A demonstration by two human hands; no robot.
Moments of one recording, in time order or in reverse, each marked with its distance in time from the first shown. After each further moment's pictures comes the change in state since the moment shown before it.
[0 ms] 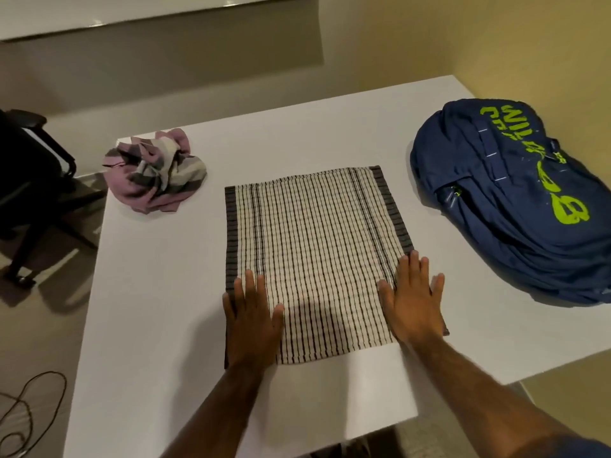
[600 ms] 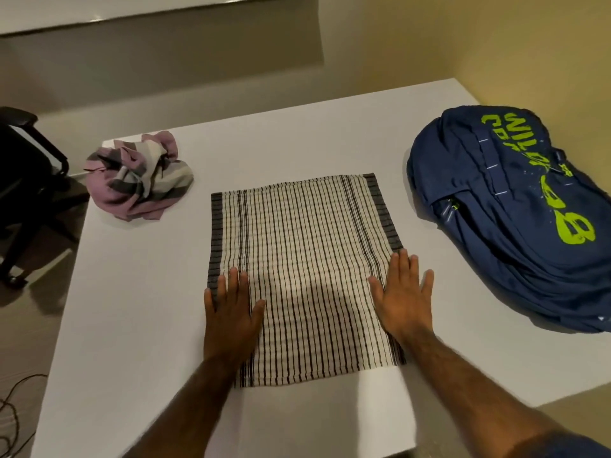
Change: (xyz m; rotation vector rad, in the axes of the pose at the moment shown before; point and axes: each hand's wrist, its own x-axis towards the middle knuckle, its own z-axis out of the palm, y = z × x) left_hand 0.044 -0.008 0.005 0.002 -0.040 -0.012; right_hand 0.057 0.011 -0.001 -0.015 -0.028 0.019
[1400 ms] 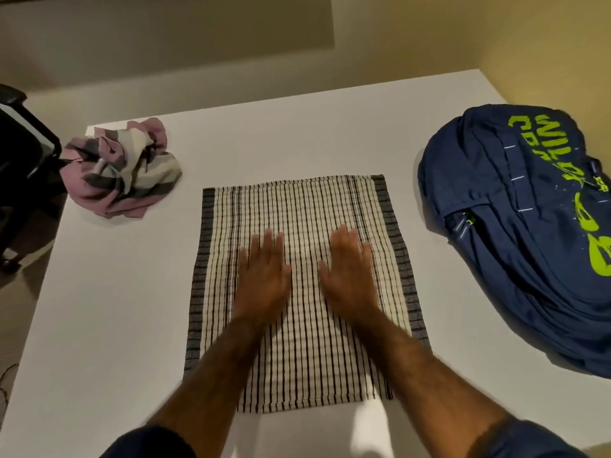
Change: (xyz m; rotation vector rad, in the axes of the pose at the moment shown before) left_hand 0.093 0.080 -0.005 -0.100 0.050 0.134; right_hand 0.067 -0.092 -0.002 0.172 0.043 -0.331
